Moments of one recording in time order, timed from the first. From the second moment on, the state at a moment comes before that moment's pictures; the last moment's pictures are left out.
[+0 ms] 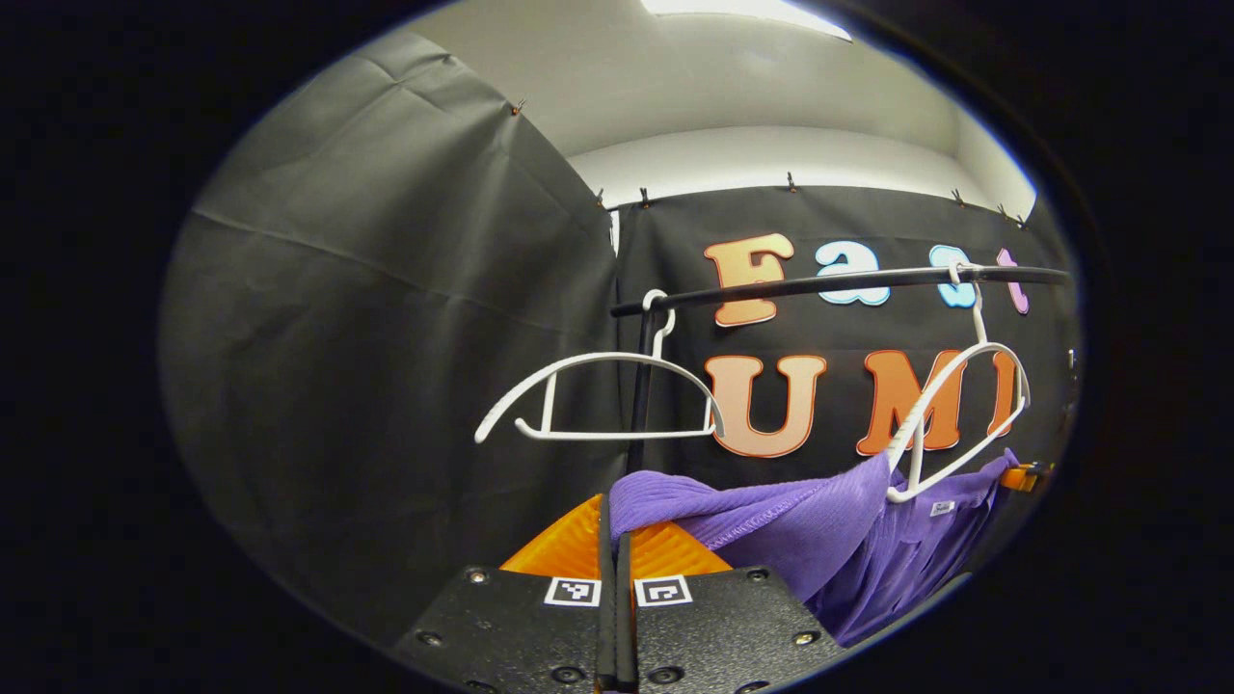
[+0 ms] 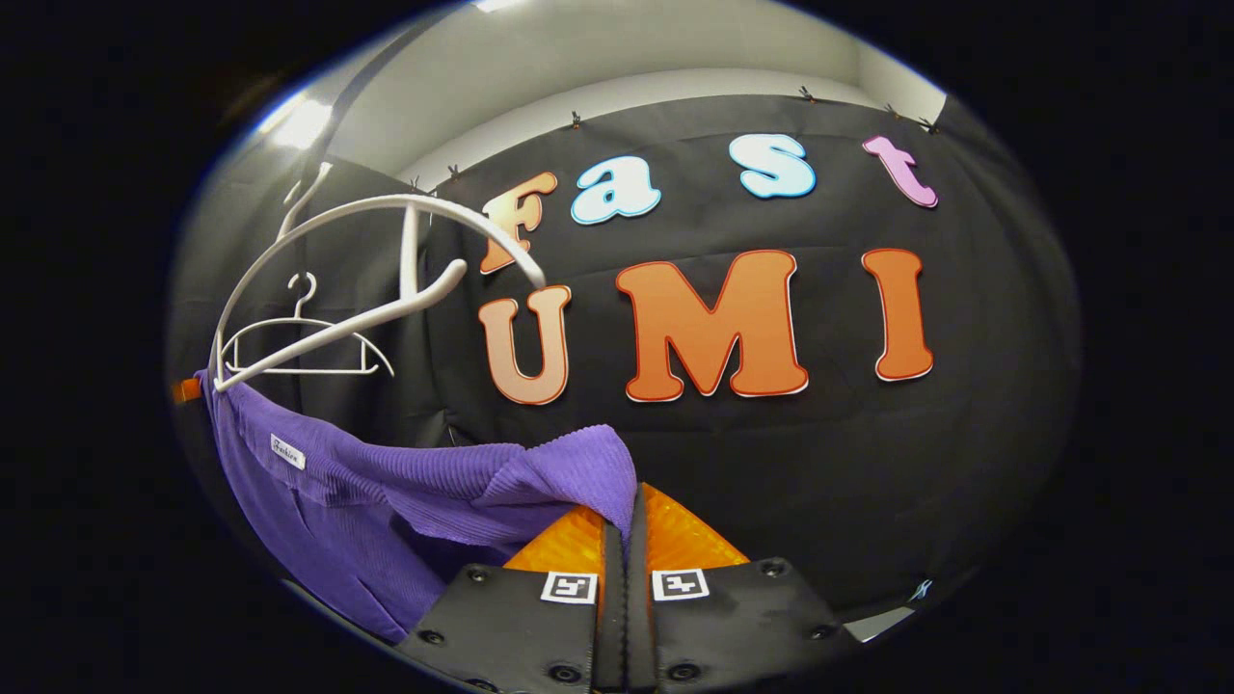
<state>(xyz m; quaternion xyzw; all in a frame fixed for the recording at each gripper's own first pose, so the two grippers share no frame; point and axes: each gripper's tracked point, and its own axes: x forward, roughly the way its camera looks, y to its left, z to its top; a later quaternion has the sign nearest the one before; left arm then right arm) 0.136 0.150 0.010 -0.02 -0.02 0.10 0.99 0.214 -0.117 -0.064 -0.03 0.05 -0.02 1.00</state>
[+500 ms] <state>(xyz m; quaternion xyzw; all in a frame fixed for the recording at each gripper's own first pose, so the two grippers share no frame) 0.090 0.124 -0.037 -0.03 0.02 0.06 1.00 0.157 -0.105 -0.091 -0.03 0.07 -0.03 1.00</state>
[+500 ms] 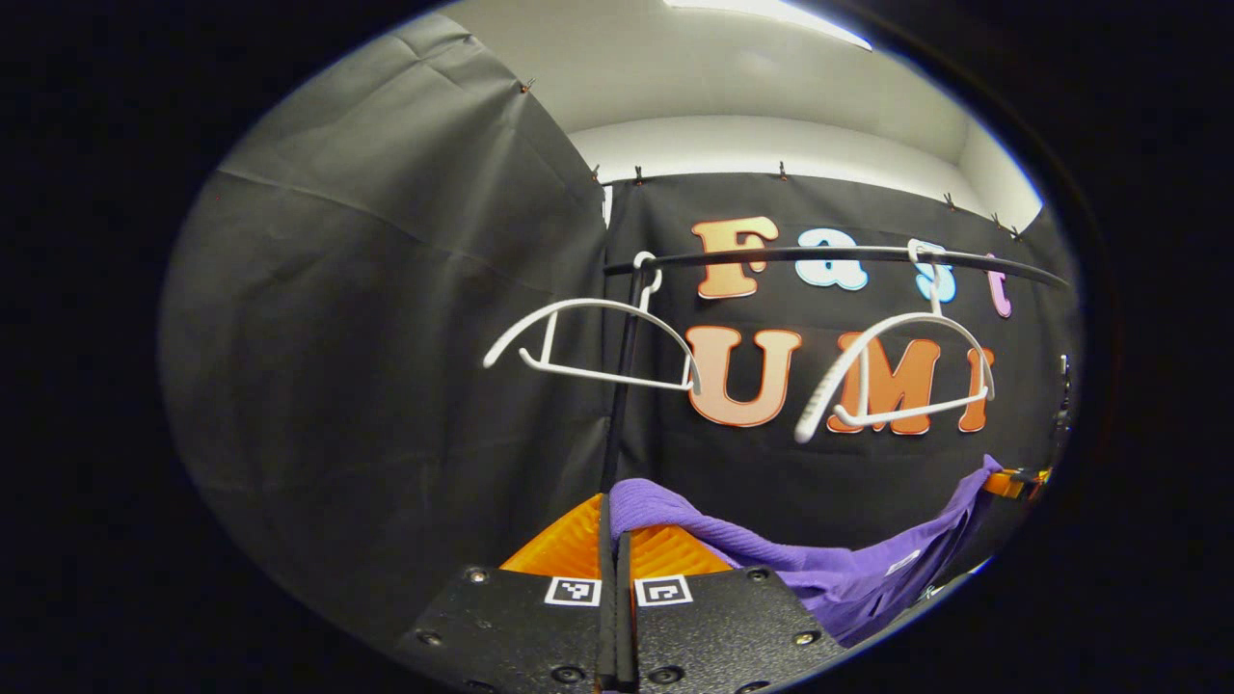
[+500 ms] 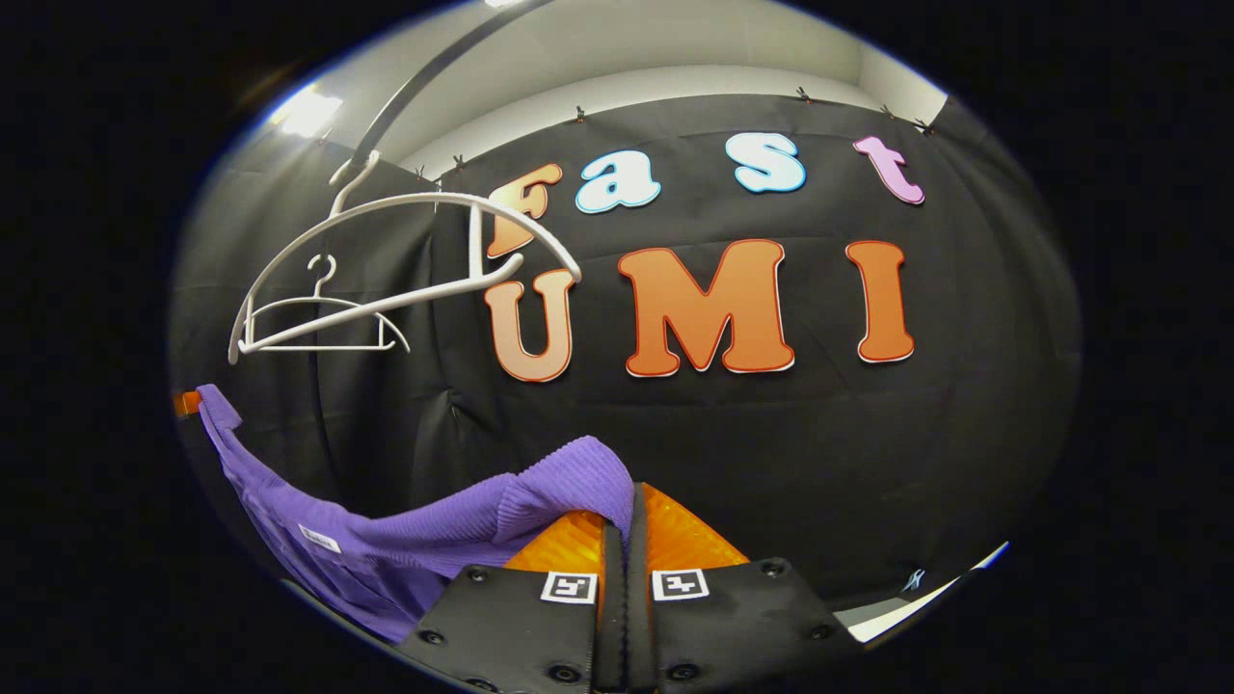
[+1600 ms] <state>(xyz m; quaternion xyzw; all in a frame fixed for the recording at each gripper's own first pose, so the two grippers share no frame) 0.092 -0.143 -0.131 -0.03 0.10 -0.14 0.99 0.067 -0.073 -0.149 0.01 0.10 -0.04 0.99</state>
